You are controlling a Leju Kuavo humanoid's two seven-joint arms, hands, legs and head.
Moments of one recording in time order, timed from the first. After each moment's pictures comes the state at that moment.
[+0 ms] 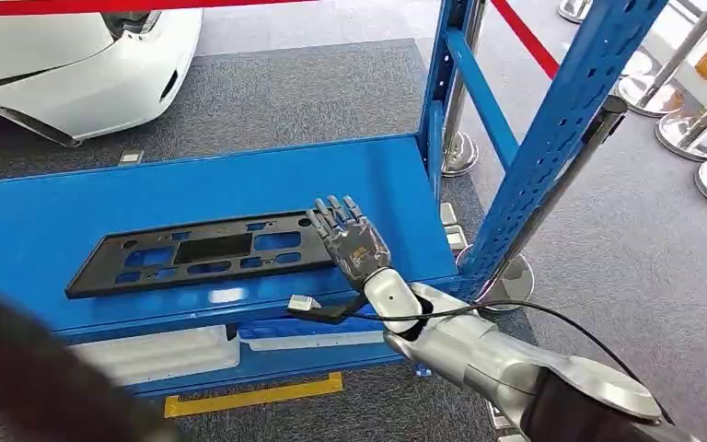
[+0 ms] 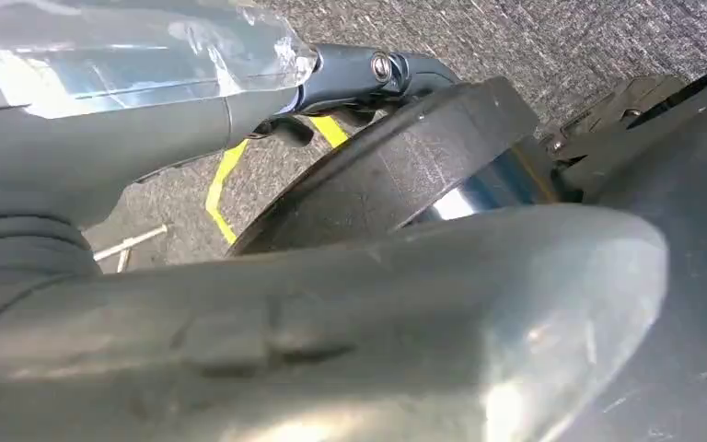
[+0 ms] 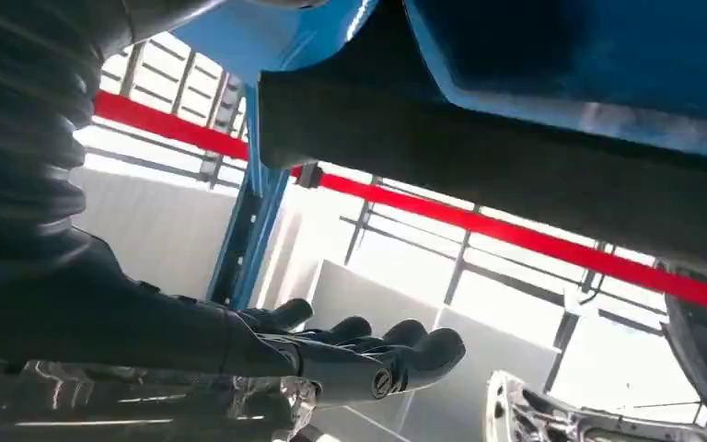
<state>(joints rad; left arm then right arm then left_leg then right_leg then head) -0.13 0.00 -1.32 -0.24 0.88 0.00 0.12 -0.82 0.00 1.26 -0.68 1.34 -0.21 0.28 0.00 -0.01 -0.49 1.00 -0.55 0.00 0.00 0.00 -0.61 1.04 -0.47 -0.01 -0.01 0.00</state>
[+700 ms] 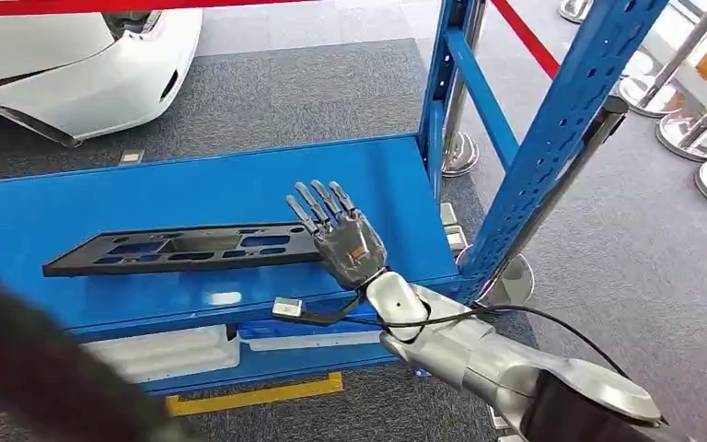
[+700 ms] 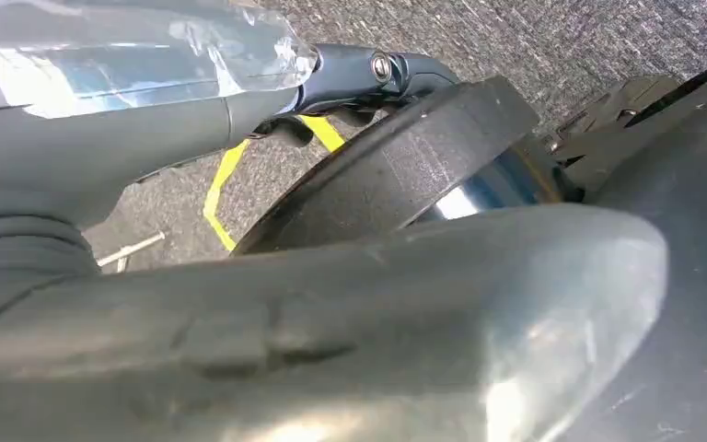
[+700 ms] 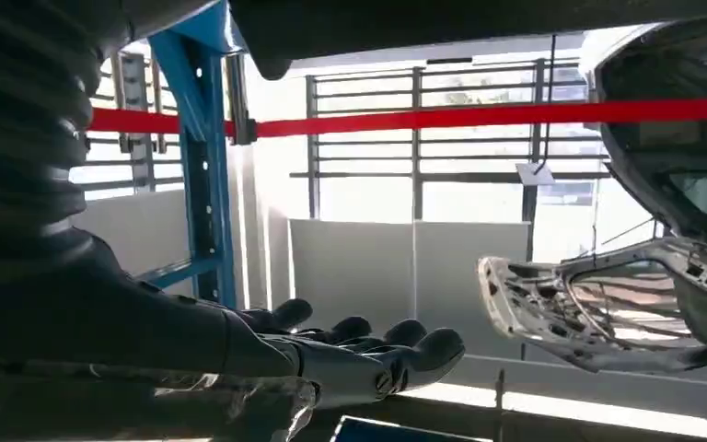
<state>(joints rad) -0.13 0.00 -1.32 -0.24 0.87 0.00 0.11 -0.81 0.00 1.25 -0.71 1.33 -0.56 0.23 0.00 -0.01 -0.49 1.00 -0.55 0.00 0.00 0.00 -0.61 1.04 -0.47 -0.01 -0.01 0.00</state>
